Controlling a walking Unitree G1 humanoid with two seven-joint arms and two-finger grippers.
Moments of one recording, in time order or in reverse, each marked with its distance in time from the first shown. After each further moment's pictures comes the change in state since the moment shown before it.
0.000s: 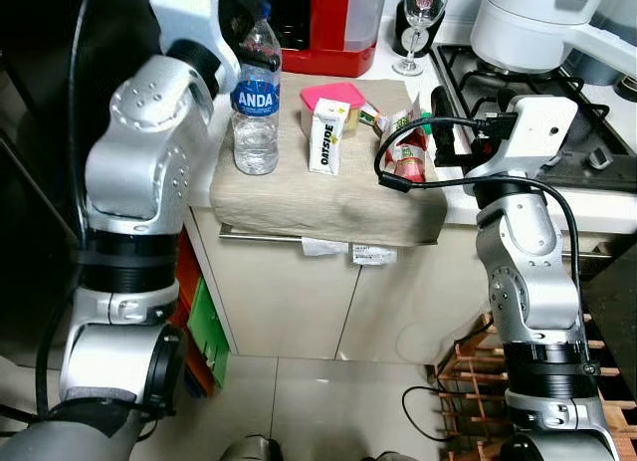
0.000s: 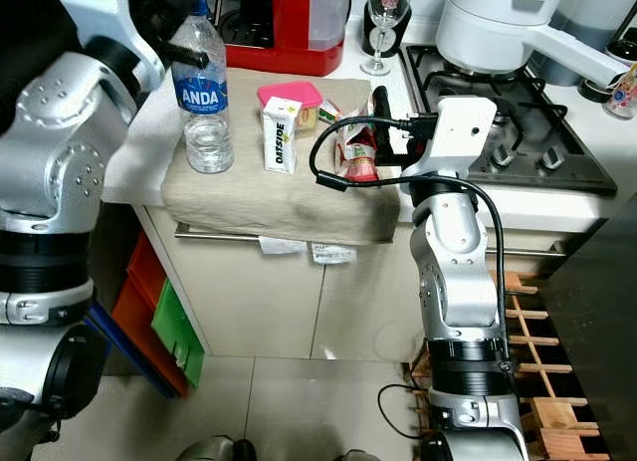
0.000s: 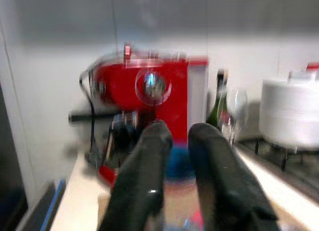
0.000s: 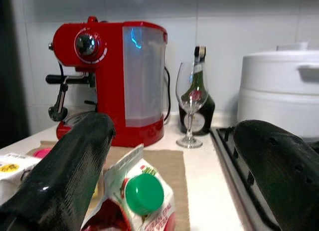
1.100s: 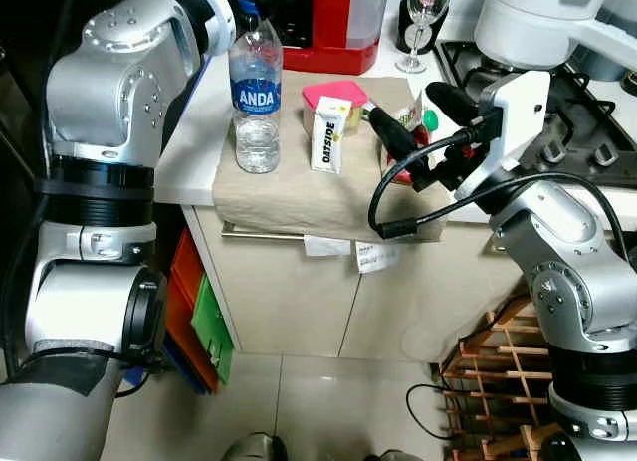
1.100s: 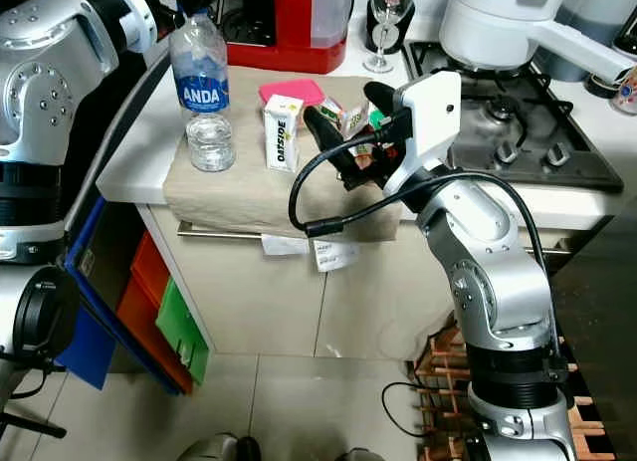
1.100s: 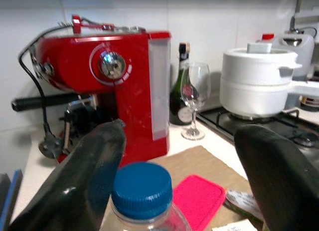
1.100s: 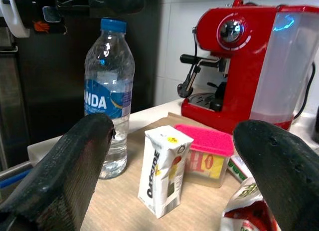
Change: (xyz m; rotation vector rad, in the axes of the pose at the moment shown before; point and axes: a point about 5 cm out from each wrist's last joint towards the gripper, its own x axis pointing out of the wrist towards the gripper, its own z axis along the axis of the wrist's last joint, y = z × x) left arm 0.024 0.008 0.021 -0.049 0.134 -0.206; right arm -0.015 0.026 0.036 0.034 0.109 0.553
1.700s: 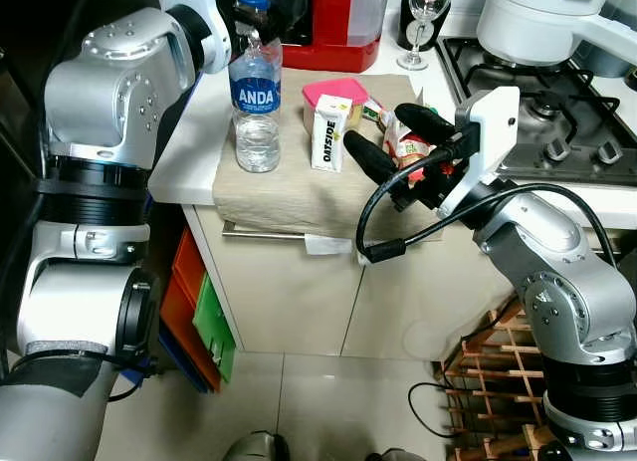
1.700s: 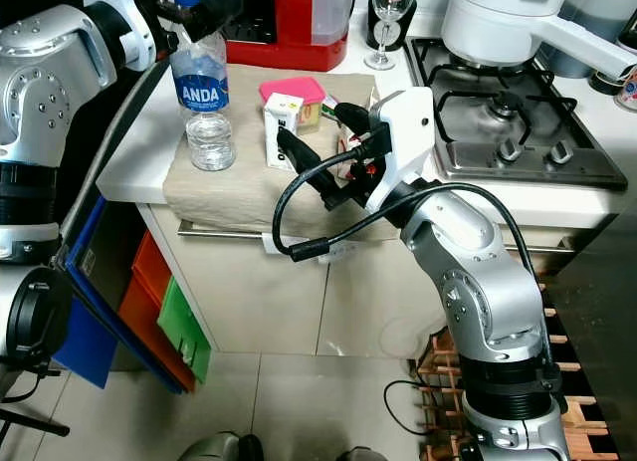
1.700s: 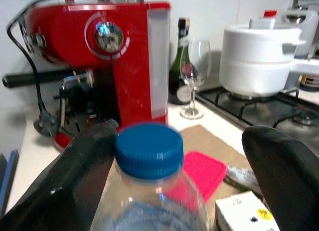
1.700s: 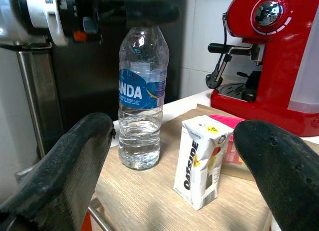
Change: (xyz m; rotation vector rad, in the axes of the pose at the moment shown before) left arm -0.004 0.006 -0.015 -0.013 0.078 -0.019; right arm 0.001 0.018 -0.004 0.060 0.028 0.090
